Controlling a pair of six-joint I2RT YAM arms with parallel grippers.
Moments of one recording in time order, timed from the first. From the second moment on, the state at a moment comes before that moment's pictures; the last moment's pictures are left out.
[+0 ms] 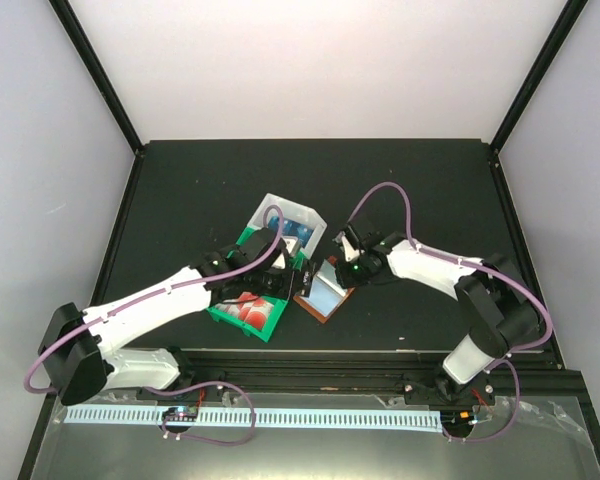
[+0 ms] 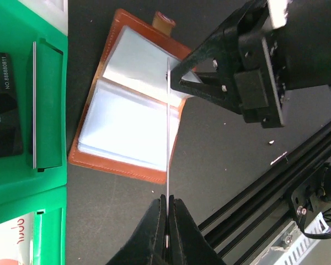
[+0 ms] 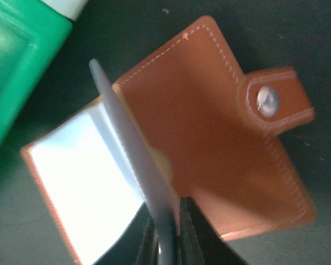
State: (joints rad) left arm -0.85 1.23 0.89 -0.55 0.18 -0.64; right arm 0.65 1.62 0.97 -0.54 -0.24 0.35
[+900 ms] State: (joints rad) left arm -0.92 1.14 0.76 -0.25 0.23 -0.69; right arm 0.65 1.07 0.62 -0.62 0.16 0.83
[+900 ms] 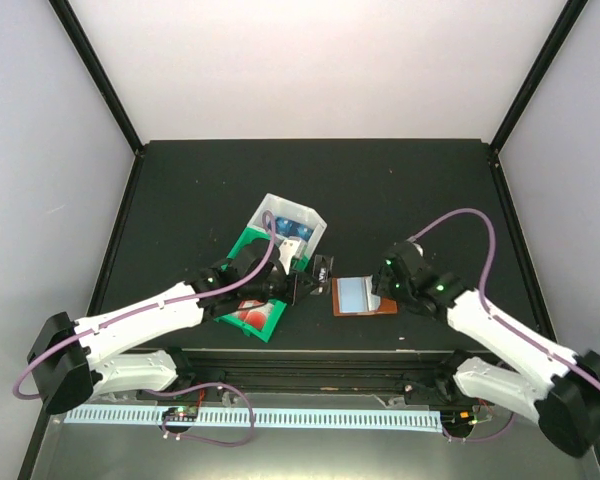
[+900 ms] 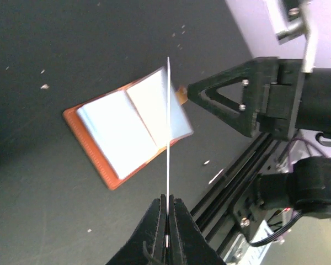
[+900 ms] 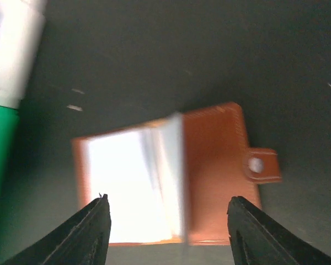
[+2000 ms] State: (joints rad) left arm -0.91 1.09 0.76 0.03 0.47 -1.00; right arm 0.65 0.67 0.53 0.01 -0.56 0.97
